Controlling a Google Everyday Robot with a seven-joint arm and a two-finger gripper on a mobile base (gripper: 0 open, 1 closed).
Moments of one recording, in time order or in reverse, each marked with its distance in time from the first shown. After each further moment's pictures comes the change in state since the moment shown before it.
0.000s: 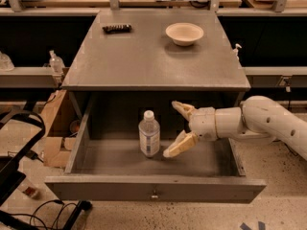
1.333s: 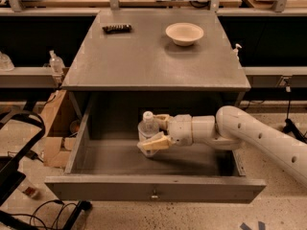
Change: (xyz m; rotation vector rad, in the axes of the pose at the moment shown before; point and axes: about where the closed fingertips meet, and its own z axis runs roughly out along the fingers) arm 0.002 0.013 0.076 -0.078 -0.133 0.051
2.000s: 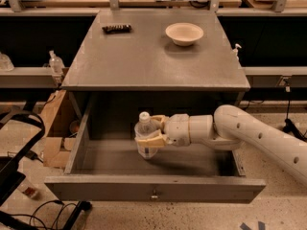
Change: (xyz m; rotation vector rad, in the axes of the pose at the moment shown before) arm -0.012 0.008 0.005 0.010 0.014 -0.006
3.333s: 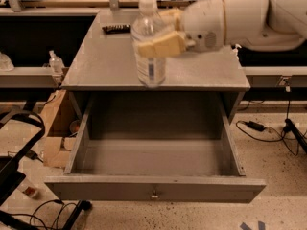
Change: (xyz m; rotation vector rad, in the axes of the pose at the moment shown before) arm -0.301 -0.008 -0.096 0.007 -0.019 -0.149
